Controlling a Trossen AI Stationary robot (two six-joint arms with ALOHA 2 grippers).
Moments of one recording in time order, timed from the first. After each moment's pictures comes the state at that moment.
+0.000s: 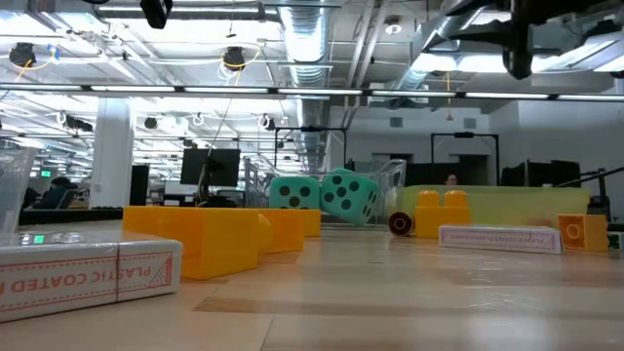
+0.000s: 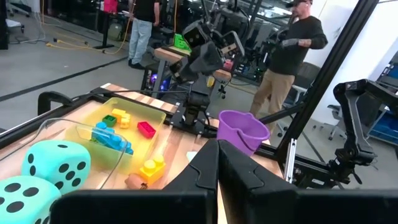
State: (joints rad) left arm -0.31 0.75 0.62 0.11 -0.43 -0.32; right arm 0.21 0.65 0.57 -0.10 0.48 0.87
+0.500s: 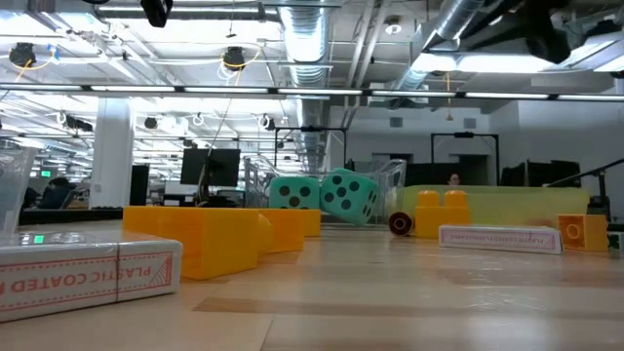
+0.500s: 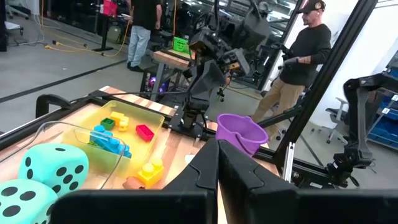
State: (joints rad) left arm -0.31 0.75 0.62 0.12 -0.43 -0.32; right arm 0.38 0.91 0.88 -0.69 0.66 1.20
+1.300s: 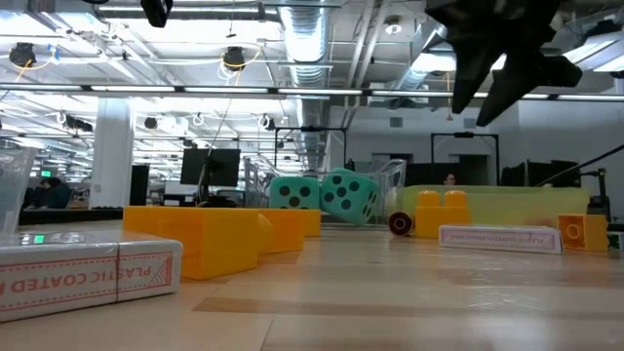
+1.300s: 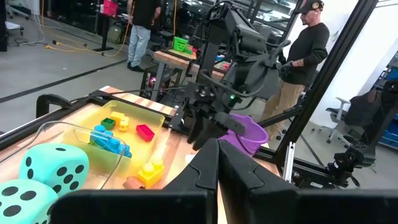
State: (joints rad) left arm -0.31 0.75 0.62 0.12 -0.43 -0.32; right arm 0.34 1.40 1.06 -0.91 0.39 1.44
